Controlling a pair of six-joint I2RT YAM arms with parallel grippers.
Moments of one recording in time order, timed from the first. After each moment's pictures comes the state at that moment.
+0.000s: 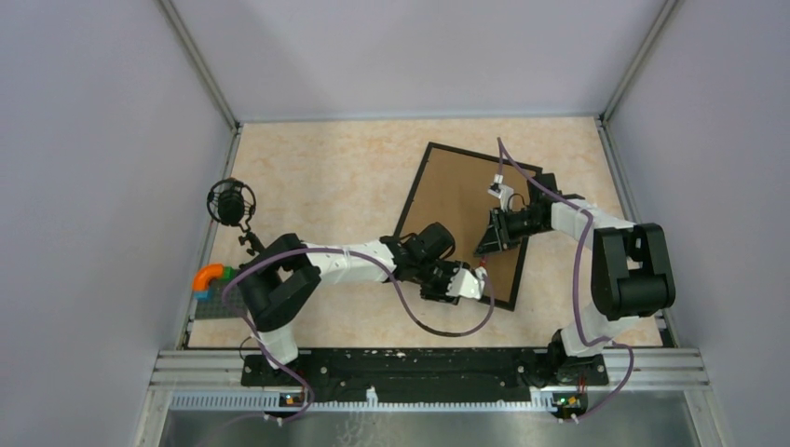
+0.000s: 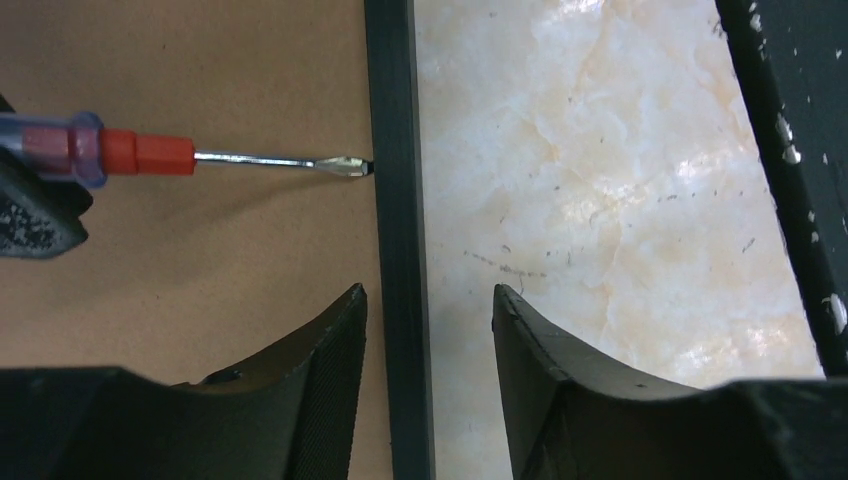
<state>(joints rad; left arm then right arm) -1.01 1.77 1.06 -0.24 0.48 0.81 0.12 1.63 0.91 -0.54 -0.93 -0.19</state>
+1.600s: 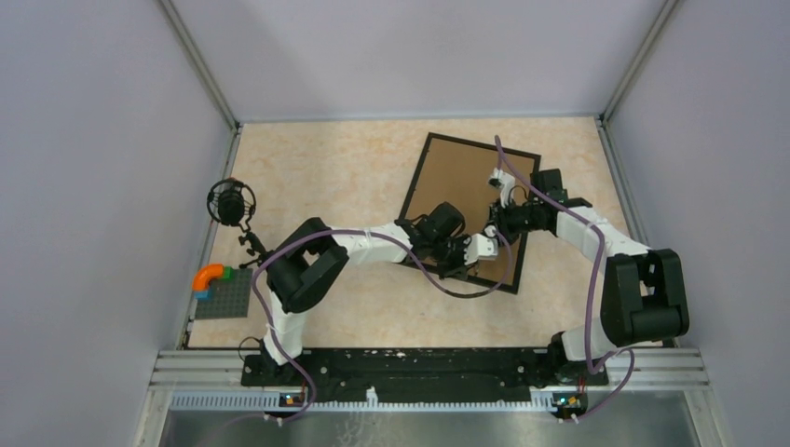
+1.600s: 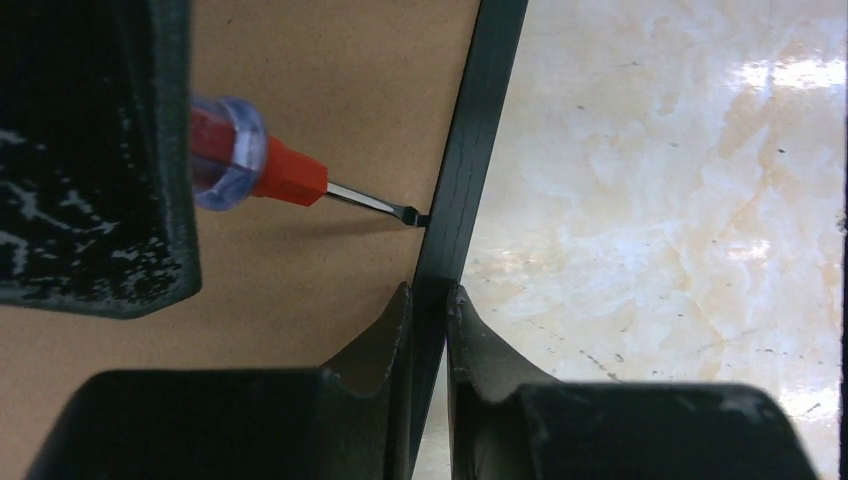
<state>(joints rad) -0.94 1.97 1.25 -0.15 0.49 0.48 0.15 1.47 0.88 -0.45 -0.86 -0.26</state>
